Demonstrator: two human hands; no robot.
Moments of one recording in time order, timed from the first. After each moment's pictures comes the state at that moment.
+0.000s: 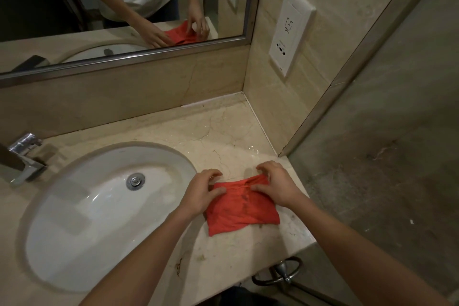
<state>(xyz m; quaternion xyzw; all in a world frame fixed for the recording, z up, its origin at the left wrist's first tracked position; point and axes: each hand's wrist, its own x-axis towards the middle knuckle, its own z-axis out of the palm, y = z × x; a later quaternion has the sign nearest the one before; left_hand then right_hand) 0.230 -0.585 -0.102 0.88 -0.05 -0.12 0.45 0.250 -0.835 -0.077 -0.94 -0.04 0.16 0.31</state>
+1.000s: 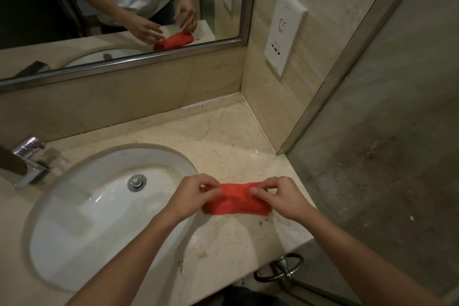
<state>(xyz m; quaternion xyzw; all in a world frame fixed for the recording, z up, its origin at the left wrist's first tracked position) 0.211 -0.566 -0.048 0.85 -0.07 -0.16 0.49 0.202 -0.835 -0.043 -0.88 -0.03 0.17 0.44</state>
